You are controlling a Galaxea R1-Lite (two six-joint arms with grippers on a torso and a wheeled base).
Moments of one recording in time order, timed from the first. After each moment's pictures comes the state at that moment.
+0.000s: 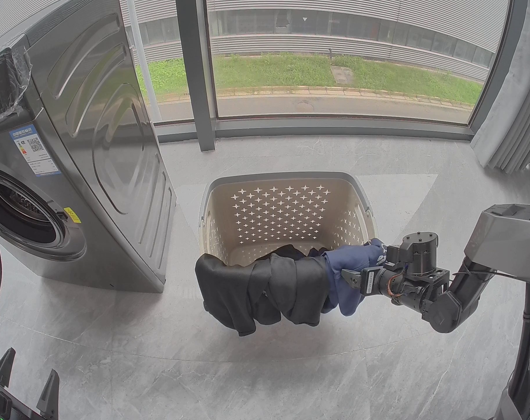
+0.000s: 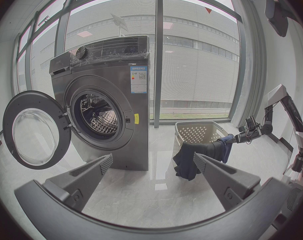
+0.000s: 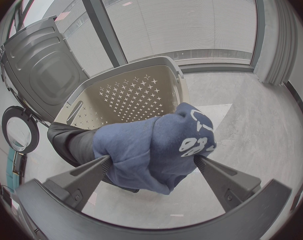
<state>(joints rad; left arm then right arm) 0.00 0.02 -0.02 0.00 0.00 -0.02 0.36 2.22 -0.70 -1.08 -0.06 0.21</state>
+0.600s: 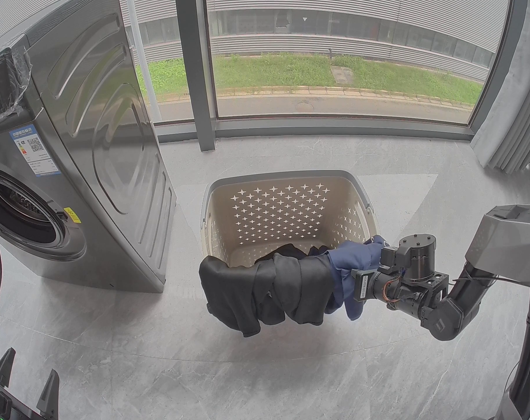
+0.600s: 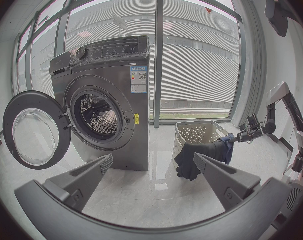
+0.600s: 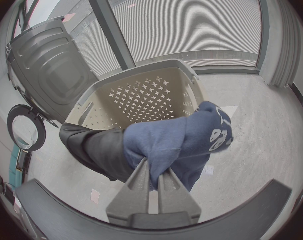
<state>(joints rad) 0.00 0.02 -0.02 0.00 0.00 -0.02 0.42 2.18 -0.66 -1.11 -0.06 0.22</state>
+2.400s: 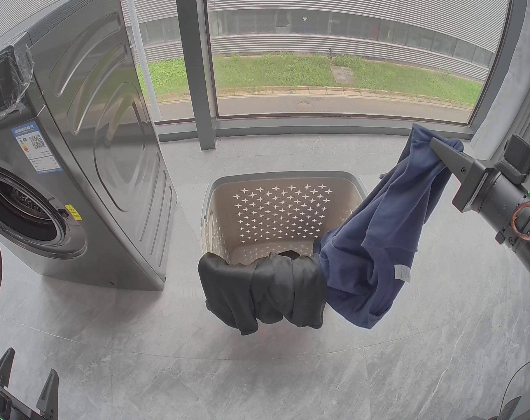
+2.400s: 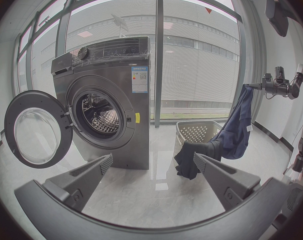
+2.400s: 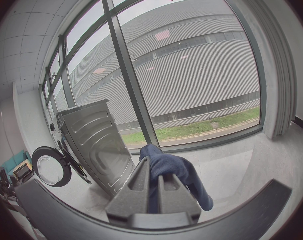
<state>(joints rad) 0.00 0.02 -0.02 0.00 0.01 -0.03 0.57 1.35 -0.61 -0.97 -0.17 0.12</state>
